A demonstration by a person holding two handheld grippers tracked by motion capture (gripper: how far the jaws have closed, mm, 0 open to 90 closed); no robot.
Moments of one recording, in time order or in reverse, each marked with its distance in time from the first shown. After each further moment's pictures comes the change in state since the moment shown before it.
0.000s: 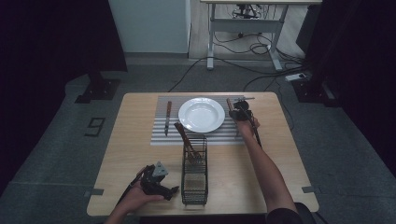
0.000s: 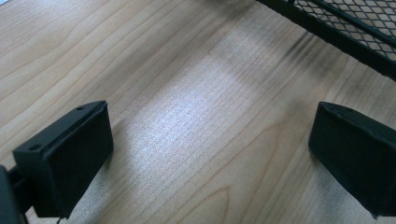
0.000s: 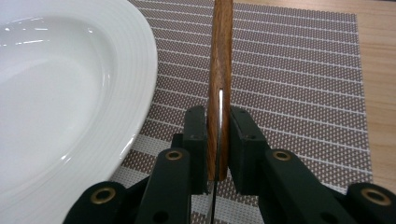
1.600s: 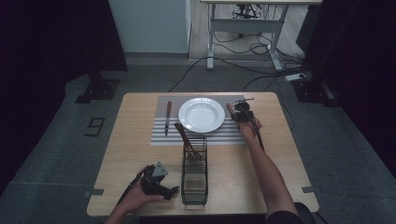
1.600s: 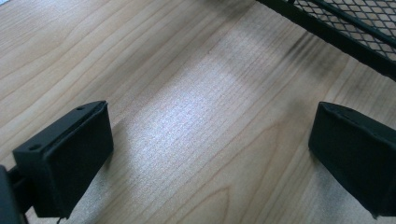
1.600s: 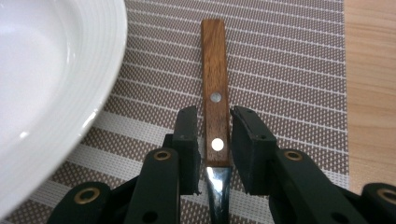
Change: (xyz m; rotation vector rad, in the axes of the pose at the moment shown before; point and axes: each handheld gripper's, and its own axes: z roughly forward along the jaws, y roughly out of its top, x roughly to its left) left arm 0.000 0.000 0.000 0.000 0.000 0.000; right arm -0.007 -0.005 0.003 0.063 -0.054 -0.040
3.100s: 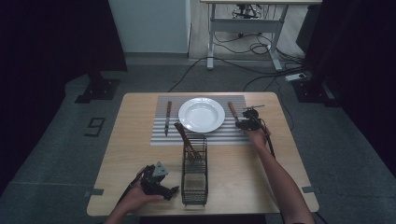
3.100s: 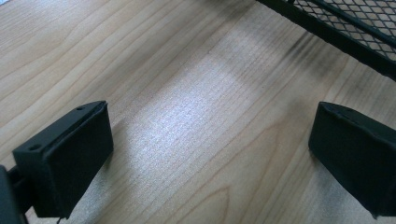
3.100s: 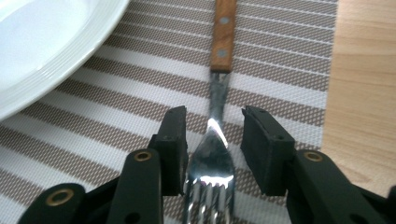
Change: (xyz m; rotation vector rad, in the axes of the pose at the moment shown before) left arm 0.000 0.000 0.000 0.000 0.000 0.000; right arm -0.017 -0.032 -0.034 0.037 0.106 0.001
